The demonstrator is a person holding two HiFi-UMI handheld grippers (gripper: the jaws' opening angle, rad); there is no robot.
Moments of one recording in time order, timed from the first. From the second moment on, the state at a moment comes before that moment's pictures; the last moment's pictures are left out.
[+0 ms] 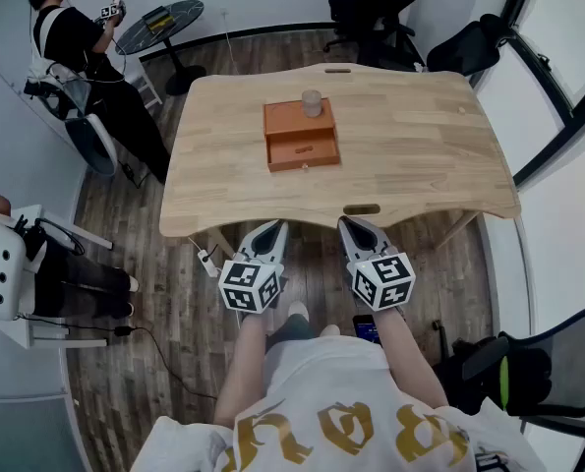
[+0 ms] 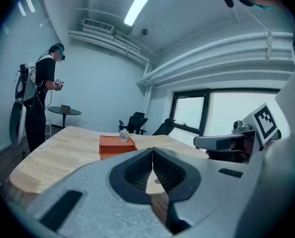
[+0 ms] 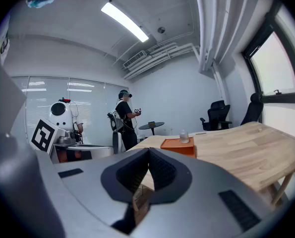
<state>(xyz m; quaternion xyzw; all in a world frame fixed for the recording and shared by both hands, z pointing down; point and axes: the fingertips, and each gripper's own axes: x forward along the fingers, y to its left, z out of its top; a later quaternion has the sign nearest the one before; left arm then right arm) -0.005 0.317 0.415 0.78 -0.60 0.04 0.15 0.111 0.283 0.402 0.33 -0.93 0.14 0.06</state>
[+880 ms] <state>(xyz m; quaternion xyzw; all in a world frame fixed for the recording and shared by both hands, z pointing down) 0.003 0.318 0.402 0.78 -0.60 0.05 0.14 0.098 0.283 0.401 0.30 -0.94 0.15 0.05</state>
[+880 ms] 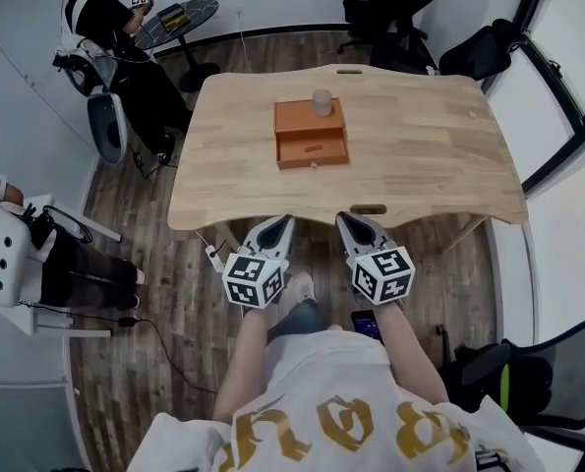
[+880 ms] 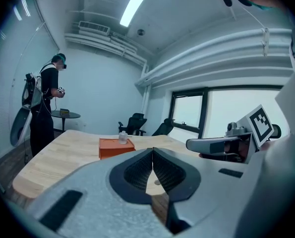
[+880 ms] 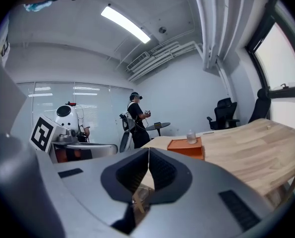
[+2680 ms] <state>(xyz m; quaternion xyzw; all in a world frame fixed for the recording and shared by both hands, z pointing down) -0.080 -0.013 0.444 0.85 -0.49 0.10 0.16 0.006 -0.021 0.454 0.38 -0.90 0.20 0.09</state>
